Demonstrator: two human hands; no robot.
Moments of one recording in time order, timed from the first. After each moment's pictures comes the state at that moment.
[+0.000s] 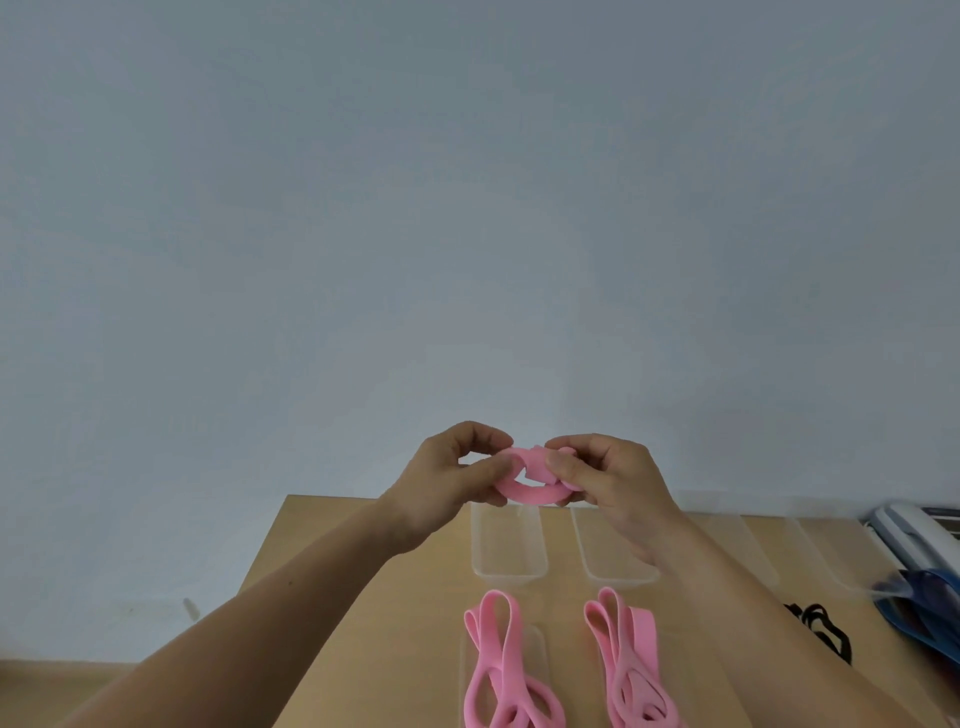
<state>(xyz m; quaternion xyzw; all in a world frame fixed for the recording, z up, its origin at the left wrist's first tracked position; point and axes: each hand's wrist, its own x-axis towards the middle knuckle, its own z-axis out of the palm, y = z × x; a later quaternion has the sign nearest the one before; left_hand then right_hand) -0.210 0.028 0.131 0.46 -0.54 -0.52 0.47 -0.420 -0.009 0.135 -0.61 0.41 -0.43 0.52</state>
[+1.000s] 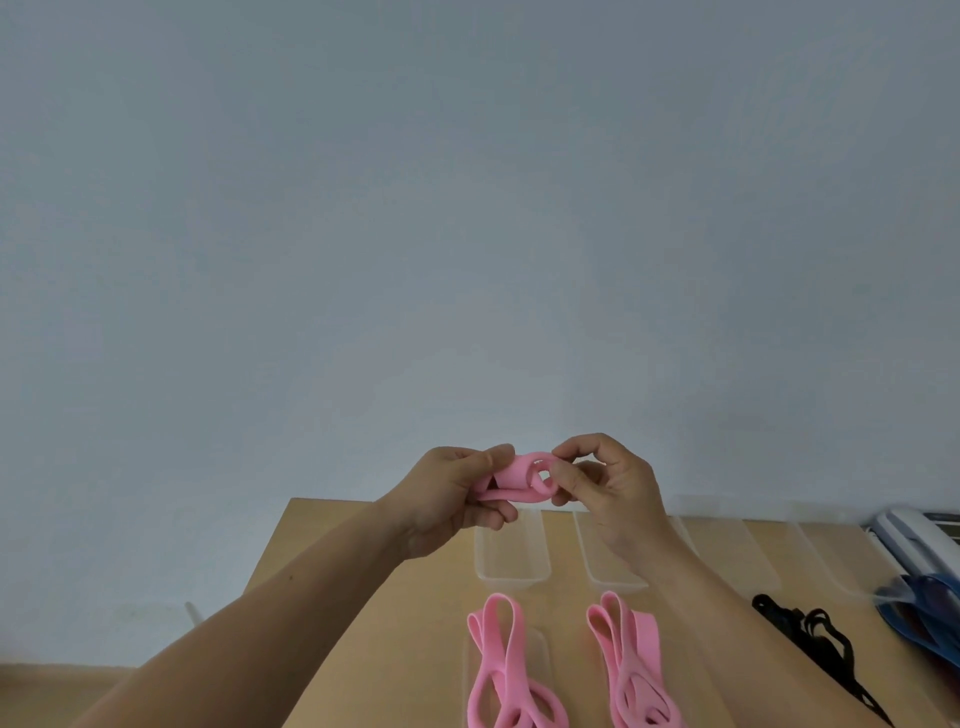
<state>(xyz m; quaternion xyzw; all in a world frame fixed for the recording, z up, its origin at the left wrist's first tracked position) -0.212 0.029 0.138 0.45 -0.41 -0.66 0.44 -0.415 -0.005 0.120 -0.66 0.38 -0.48 0.43</state>
